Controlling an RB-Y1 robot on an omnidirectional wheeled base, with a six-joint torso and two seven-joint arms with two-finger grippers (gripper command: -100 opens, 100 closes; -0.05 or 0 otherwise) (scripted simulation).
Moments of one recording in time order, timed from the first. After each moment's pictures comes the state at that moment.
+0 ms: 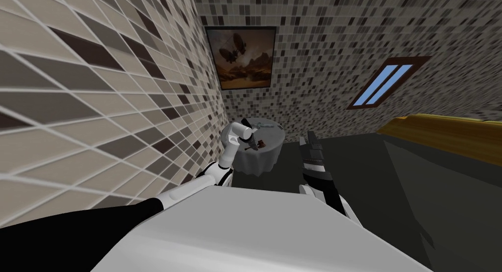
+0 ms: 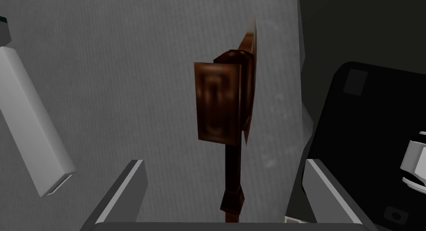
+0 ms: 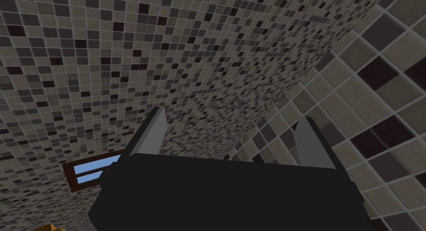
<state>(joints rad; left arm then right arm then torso) -0.68 0.05 -0.23 -1.84 0.36 1.86 0.88 0.55 -0.04 0.01 -2.27 0.05 -0.46 0.10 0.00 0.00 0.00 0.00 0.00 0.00</state>
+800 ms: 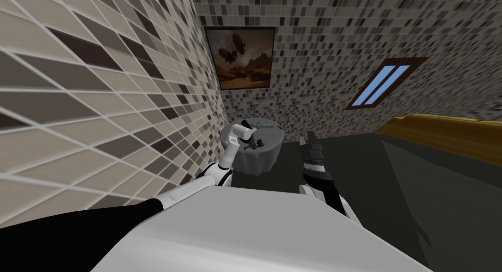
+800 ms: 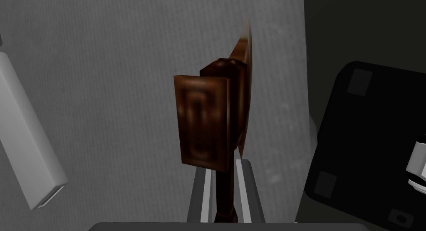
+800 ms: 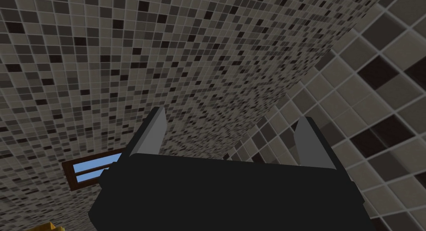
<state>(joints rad) -0.66 0.05 -0.23 -1.79 0.35 1.80 0.85 0.55 -0.04 0.01 -2.27 0.05 -0.46 0.10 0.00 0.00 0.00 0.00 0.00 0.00</state>
